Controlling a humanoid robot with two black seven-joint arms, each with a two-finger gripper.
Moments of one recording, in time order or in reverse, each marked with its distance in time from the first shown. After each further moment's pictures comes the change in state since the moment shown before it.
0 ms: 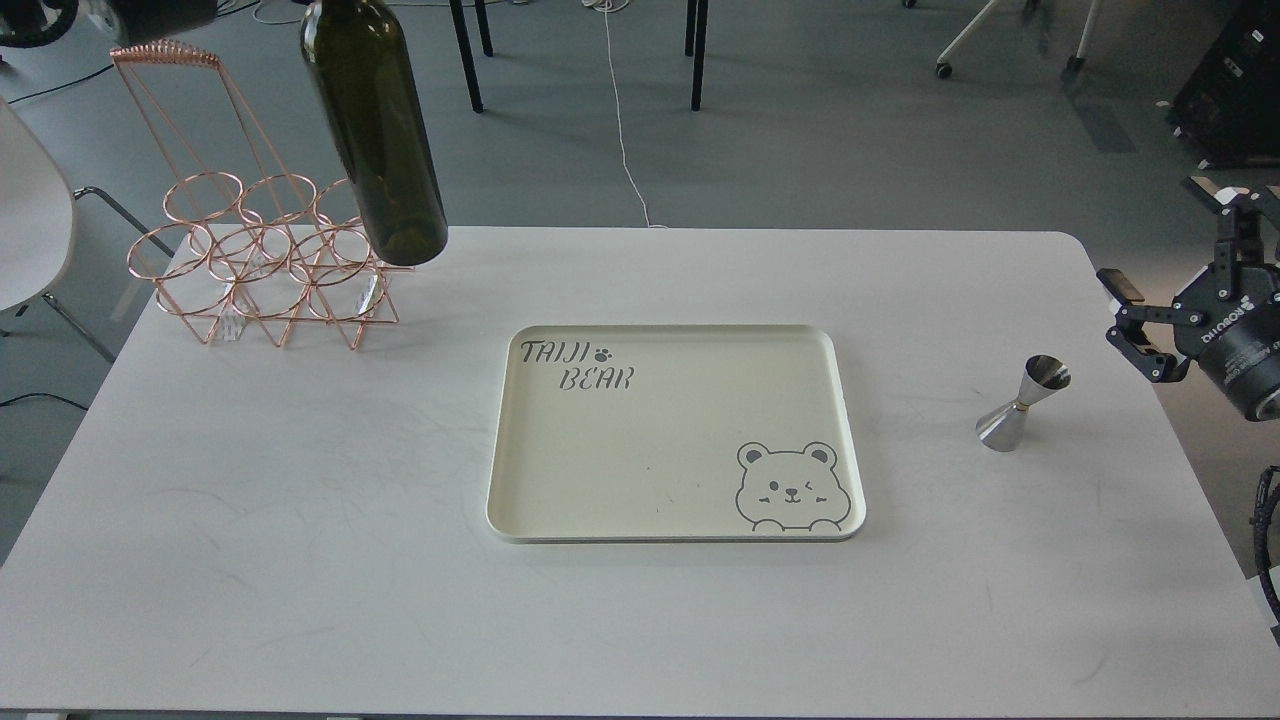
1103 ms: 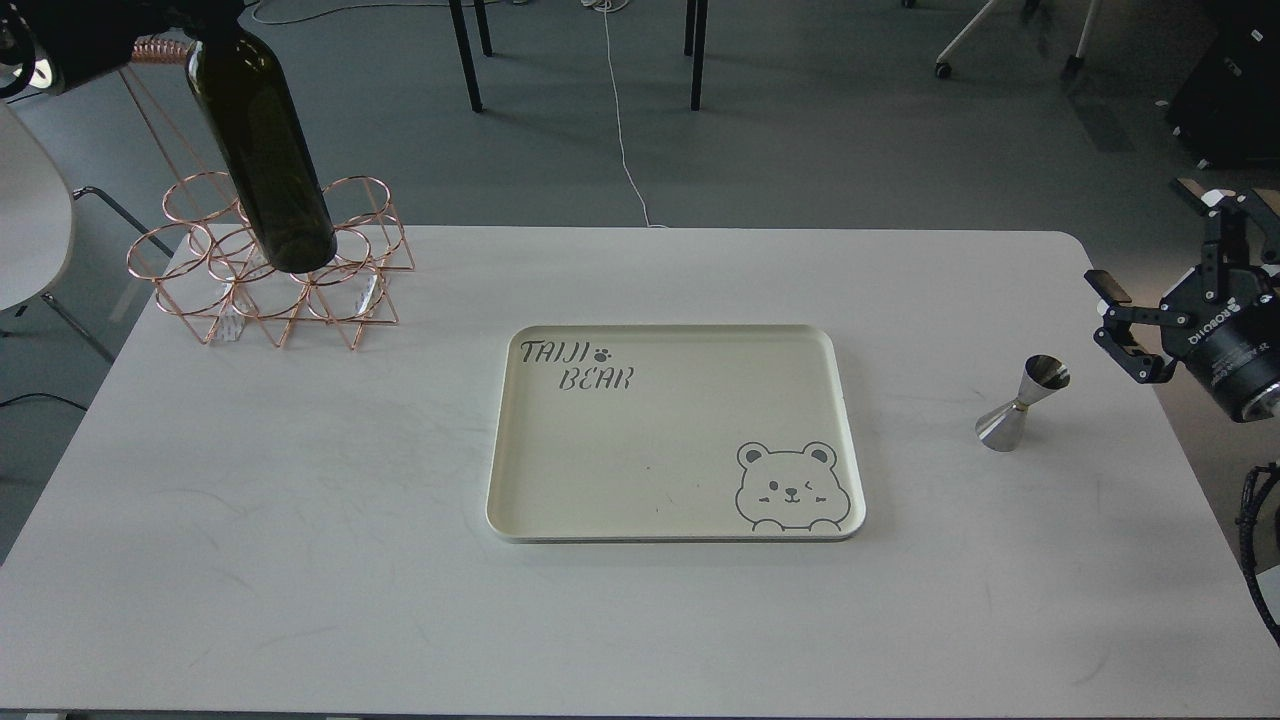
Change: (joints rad) left arm 0.006 -0.013 0.176 0.222 -0.008 0.163 0.000; right arm 0.003 0.019 -0.001 0.002 0.000 0.000 0.000
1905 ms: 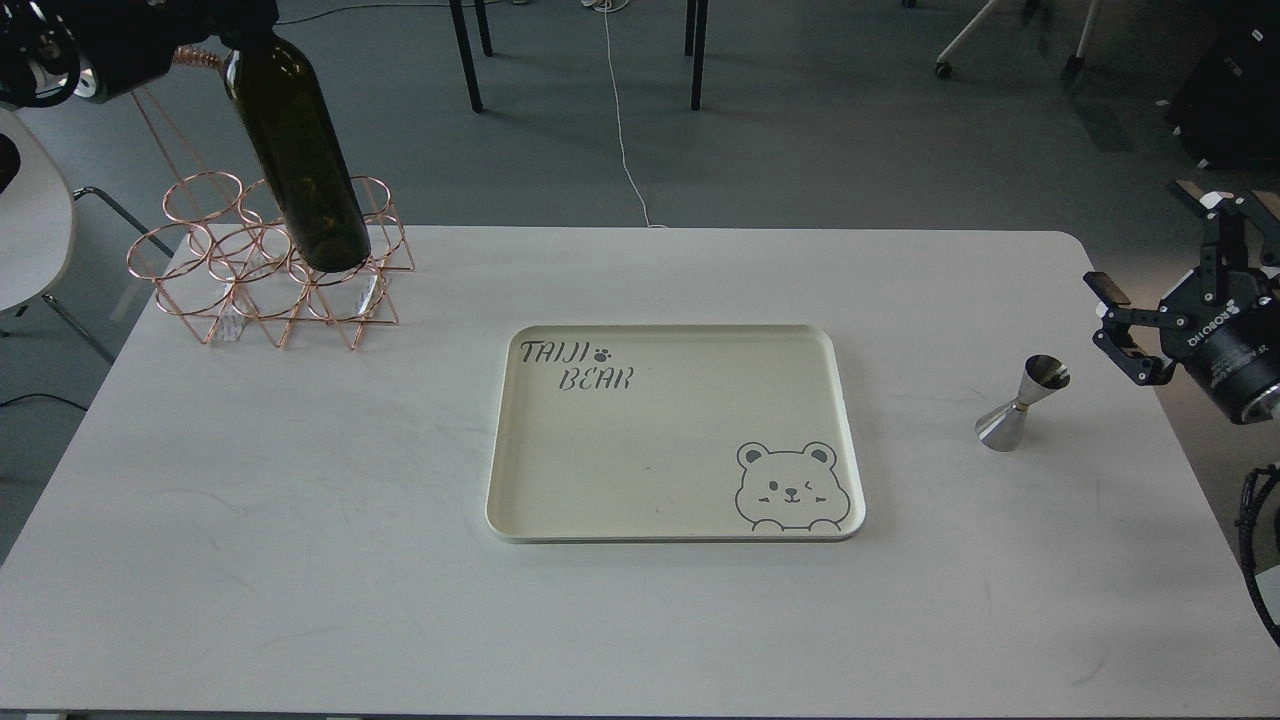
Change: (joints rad) left arm 0.000 -0.054 0.005 0.026 -0.002 0.009 0.000; right arm -0.004 -0.001 0.000 0.001 0.000 0.002 0.000
